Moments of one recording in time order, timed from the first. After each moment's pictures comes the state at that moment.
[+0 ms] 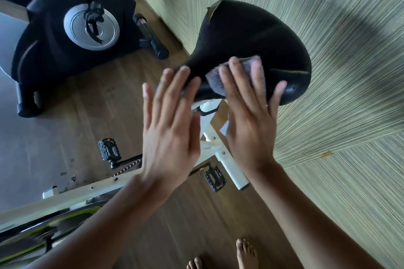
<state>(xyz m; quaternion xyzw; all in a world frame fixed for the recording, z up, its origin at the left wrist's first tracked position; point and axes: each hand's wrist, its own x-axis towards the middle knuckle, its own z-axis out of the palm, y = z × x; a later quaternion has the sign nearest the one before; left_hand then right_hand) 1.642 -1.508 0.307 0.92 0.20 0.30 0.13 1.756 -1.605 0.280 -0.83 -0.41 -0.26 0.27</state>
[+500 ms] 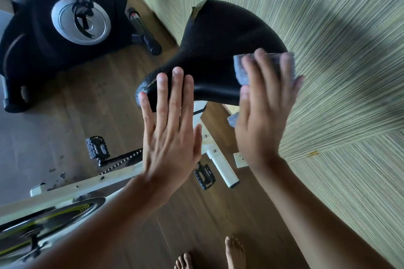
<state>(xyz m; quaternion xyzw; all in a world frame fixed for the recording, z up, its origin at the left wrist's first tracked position) 1.662 -1.531 0.295 0.95 0.25 0.20 -0.03 1.791 -1.631 0.288 -0.82 -0.34 -0.26 0.38</state>
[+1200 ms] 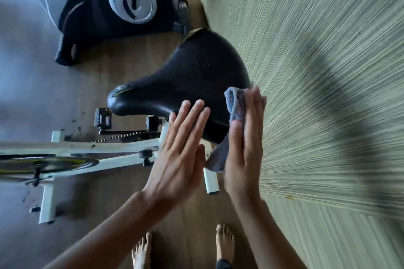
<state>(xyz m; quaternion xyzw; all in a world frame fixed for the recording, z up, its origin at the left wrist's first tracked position) 1.737 -1.617 0.319 0.90 0.27 0.26 0.22 1.851 -1.677 0.309 -0.69 -0.38 0.10 0.60</state>
